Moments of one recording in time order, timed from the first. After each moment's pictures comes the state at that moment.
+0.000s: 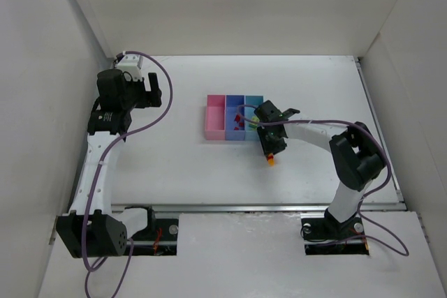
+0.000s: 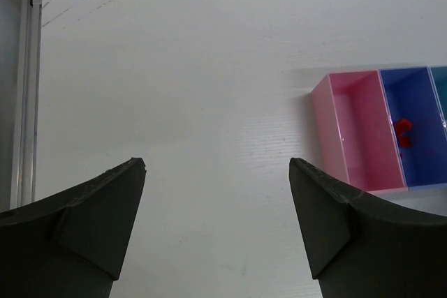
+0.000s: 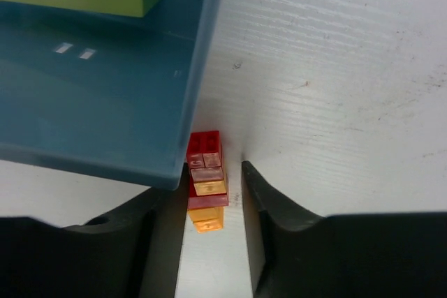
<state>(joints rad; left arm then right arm) 0.02 1.14 1.15 -0.44 0.16 0.00 0.60 1.77 1.13 -0.67 0.11 0.34</state>
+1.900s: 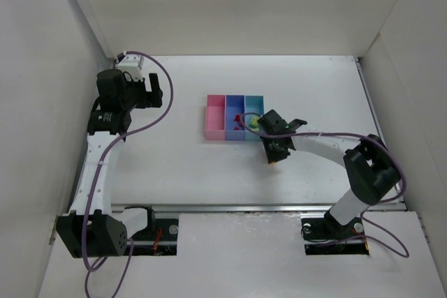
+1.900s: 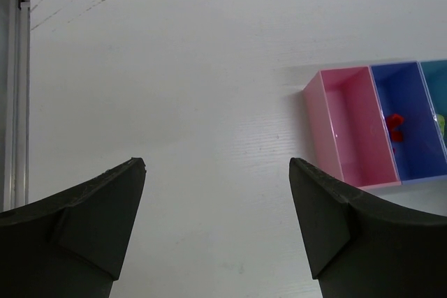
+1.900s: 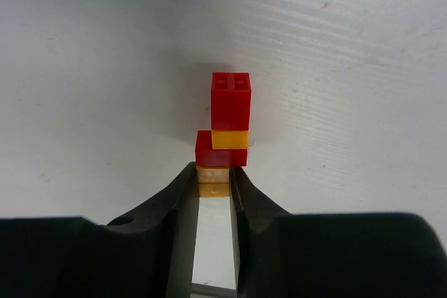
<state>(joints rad) 0.02 1.14 1.15 -0.44 0.18 0.00 0.65 1.63 0.98 -0.62 0.11 0.40</state>
